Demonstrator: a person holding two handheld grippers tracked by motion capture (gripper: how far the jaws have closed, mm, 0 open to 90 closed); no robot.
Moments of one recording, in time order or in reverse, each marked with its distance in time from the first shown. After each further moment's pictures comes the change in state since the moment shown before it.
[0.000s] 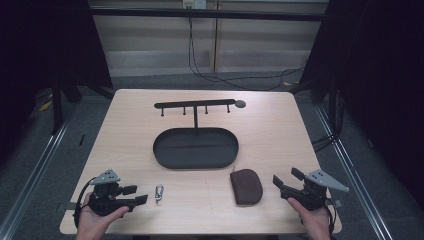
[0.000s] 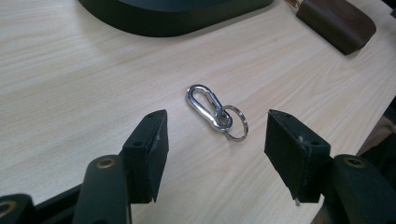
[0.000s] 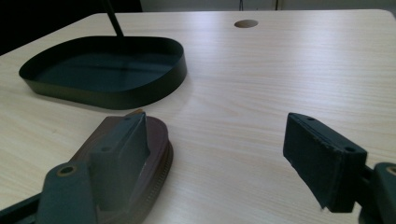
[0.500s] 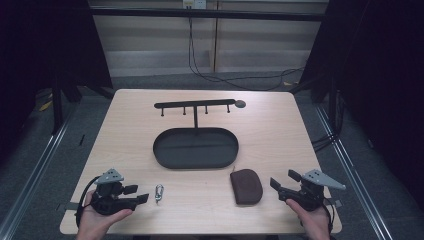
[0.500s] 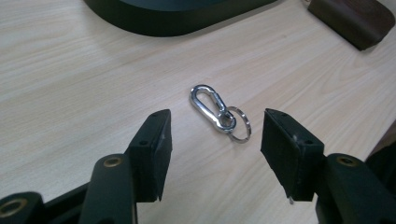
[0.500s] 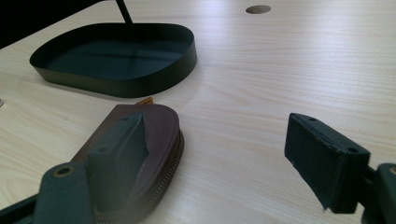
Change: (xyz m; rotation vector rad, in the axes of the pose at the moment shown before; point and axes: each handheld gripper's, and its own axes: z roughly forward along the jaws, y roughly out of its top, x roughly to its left) left arm -0.008 0.005 0.000 0.023 0.039 0.016; right arm 0.003 -0.001 0.002 0.052 0.035 -0.003
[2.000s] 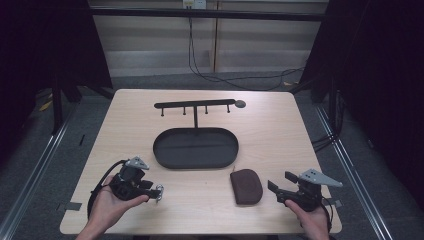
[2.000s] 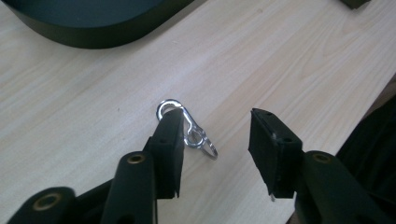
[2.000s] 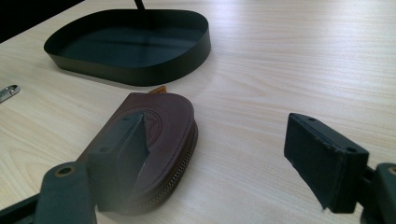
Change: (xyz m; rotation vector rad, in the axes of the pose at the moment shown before) left arm -0.027 0.062 0.021 0.264 -0.006 0.157; right arm 0.003 0.002 0.002 0.054 0.049 -0.005
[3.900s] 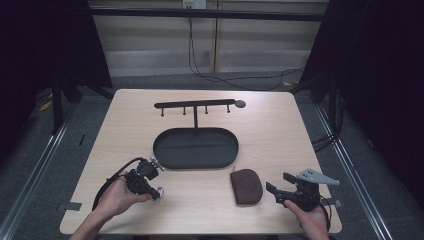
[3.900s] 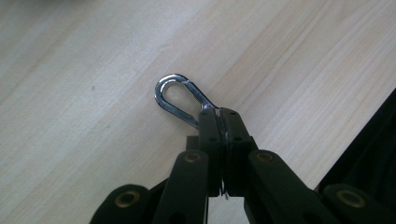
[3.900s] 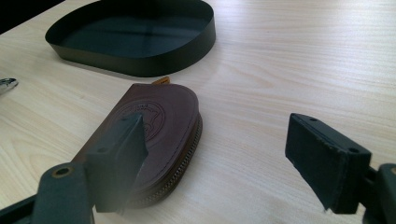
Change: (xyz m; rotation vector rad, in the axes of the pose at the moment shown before) left arm 0.009 0.019 0.033 0.314 -0.041 0.037; right arm 0.000 0.000 0.004 0.040 0.017 -0.001
